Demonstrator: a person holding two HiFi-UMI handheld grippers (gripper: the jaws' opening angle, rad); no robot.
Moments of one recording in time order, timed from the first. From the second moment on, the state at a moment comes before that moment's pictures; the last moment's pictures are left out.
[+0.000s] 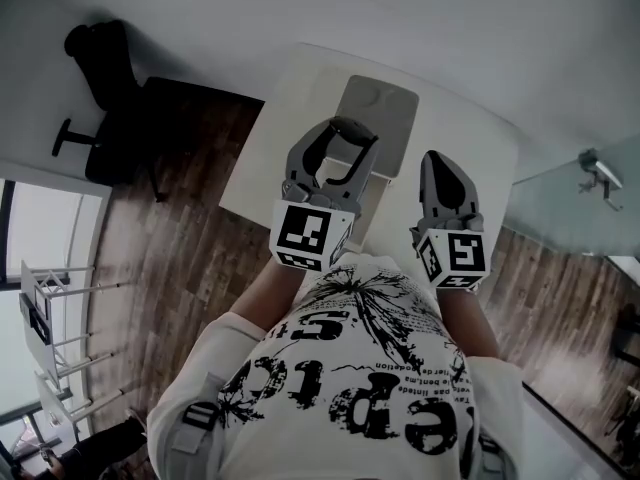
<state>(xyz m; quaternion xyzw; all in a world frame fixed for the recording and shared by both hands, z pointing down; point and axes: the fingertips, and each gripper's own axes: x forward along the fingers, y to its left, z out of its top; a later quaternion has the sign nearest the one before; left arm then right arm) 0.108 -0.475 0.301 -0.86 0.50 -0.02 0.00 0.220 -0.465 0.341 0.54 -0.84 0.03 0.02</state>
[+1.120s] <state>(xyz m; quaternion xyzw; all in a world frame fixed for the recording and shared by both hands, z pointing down) 0.120 -0.470 0.306 -0.87 0.50 -0.04 0.00 0.232 -0.458 0.333 0.54 -0.84 0.03 0.03</state>
